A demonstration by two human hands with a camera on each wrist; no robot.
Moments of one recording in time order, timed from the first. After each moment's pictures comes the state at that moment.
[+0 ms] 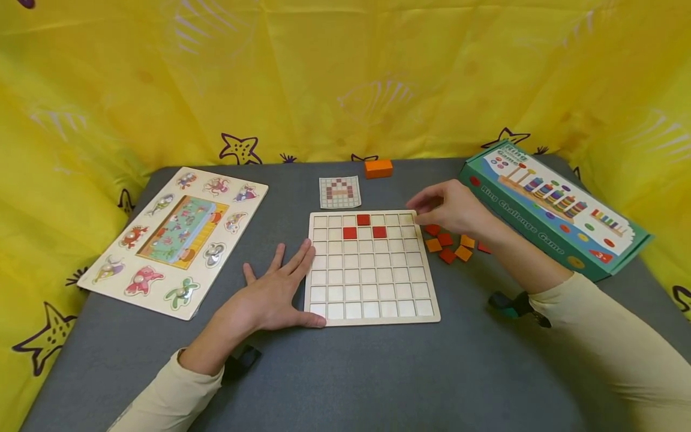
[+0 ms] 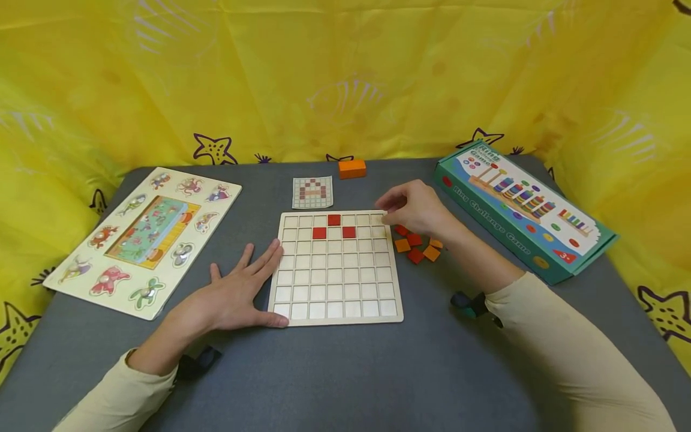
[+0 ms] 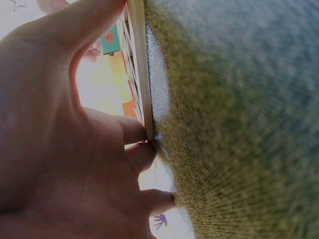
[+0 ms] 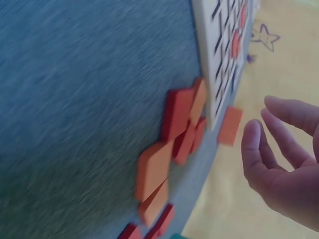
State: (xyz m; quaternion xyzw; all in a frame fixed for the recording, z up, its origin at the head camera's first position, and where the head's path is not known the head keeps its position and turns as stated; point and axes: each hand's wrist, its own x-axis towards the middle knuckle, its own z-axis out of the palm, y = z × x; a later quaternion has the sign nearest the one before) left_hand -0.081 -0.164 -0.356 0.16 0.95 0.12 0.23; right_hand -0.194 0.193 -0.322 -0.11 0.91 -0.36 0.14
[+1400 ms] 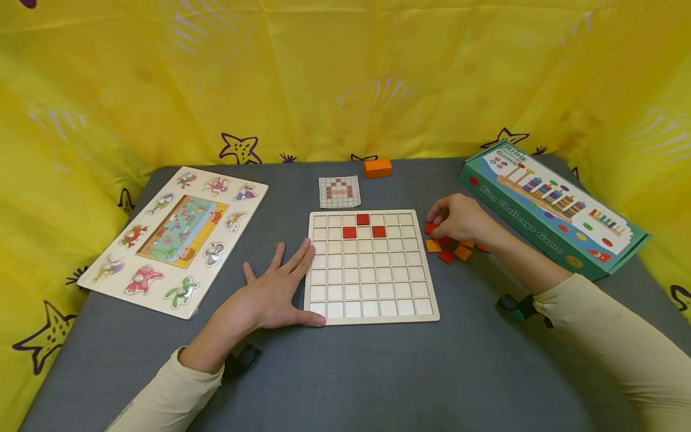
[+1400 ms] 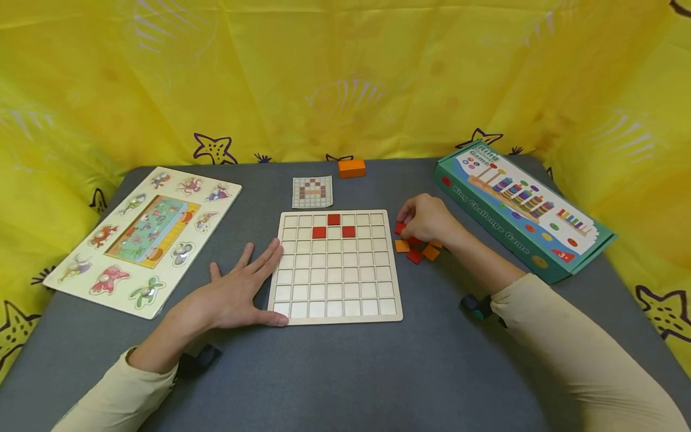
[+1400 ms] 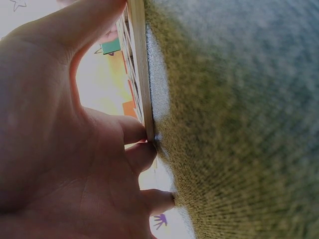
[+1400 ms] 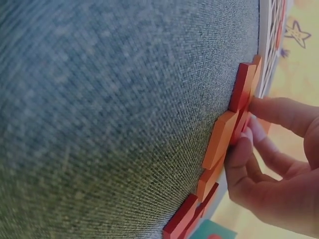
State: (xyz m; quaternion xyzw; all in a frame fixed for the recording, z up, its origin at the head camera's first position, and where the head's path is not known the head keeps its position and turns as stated) left_hand -0.081 -0.164 -0.356 0.16 0.95 0.13 0.23; right_hand -0.197 0.214 -0.344 -0.09 0.95 -0.27 0.17
